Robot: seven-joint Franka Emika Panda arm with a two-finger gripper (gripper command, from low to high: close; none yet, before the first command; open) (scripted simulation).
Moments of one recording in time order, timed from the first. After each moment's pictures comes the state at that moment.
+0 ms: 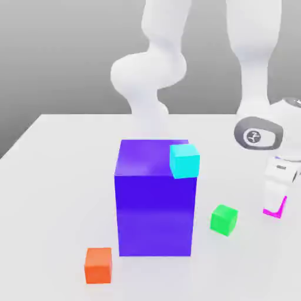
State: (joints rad) arm 0.74 0.32 0.18 -2.66 -0.33 2.97 1.03
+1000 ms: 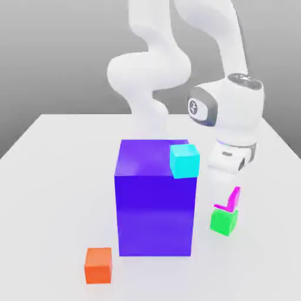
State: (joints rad) arm 0.47 0.02 0.11 -2.91 -0.02 2.93 0.36
